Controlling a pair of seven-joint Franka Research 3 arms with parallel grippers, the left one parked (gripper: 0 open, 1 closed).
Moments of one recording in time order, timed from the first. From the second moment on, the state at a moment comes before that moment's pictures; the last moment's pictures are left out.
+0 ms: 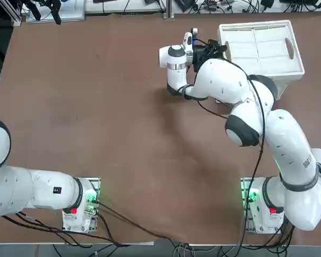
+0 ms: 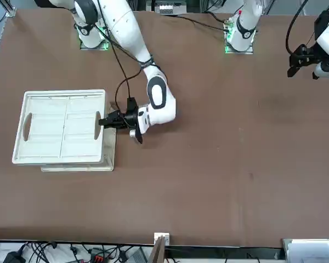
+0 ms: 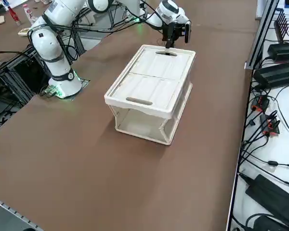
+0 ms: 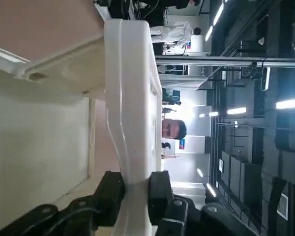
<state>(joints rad) 0.91 1.01 -0.16 -1.13 -1.00 1.13 0.68</state>
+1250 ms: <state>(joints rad) 0.91 1.01 -0.16 -1.13 -1.04 1.13 0.69</state>
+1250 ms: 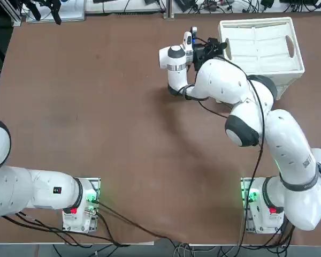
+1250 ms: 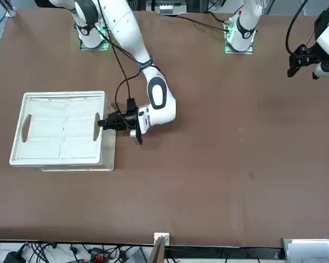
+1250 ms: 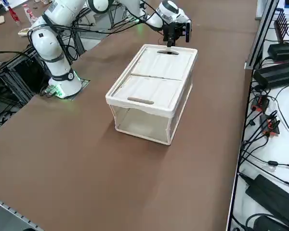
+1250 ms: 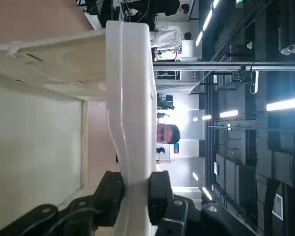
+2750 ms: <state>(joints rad) 0.96 0.99 -0.16 -1.10 -1.09 1.11 0.62</state>
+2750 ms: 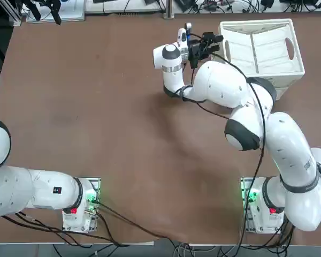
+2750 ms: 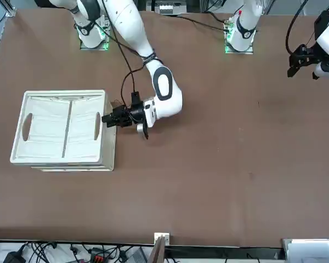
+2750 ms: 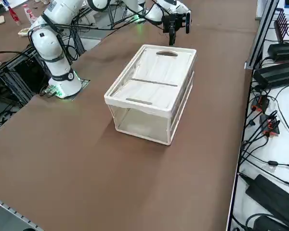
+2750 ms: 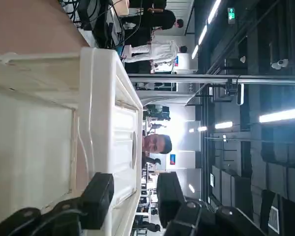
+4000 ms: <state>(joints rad) 0.86 0.68 -0.19 -1.07 -0.69 1.24 0.32</state>
